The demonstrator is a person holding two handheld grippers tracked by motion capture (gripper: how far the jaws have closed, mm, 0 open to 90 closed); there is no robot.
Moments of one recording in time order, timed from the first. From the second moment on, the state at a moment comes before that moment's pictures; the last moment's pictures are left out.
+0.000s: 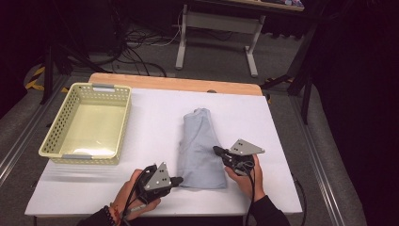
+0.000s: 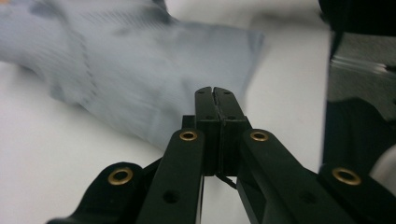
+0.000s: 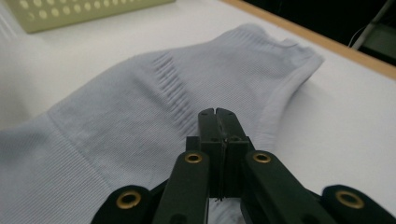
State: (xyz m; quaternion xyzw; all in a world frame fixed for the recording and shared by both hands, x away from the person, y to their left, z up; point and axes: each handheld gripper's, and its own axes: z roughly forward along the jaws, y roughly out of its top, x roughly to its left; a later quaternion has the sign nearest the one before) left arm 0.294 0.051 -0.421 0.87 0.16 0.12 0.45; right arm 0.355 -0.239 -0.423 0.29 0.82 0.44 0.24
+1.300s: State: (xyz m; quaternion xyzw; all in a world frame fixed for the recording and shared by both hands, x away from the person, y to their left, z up) left arm 0.350 0.060 -0.416 0.84 0.20 0.20 0.46; right arm 0.330 -0.272 -0.414 0.32 0.79 0.46 0.26
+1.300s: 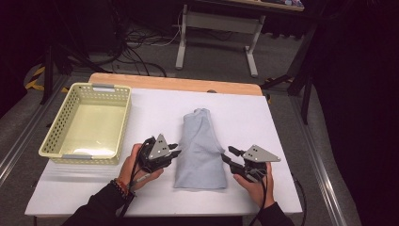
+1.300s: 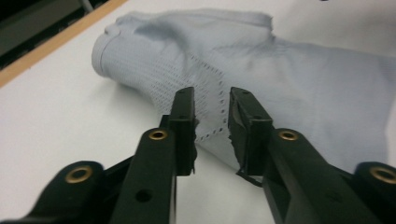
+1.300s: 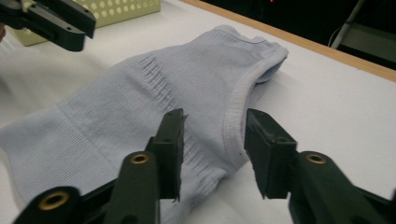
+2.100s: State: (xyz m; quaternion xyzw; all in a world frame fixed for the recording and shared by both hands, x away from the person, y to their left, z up) left arm 0.303 0.112 -0.435 0.83 0.19 0.23 0.47; right arm 0.292 -0.293 -0.429 0.34 0.79 0.43 0.27
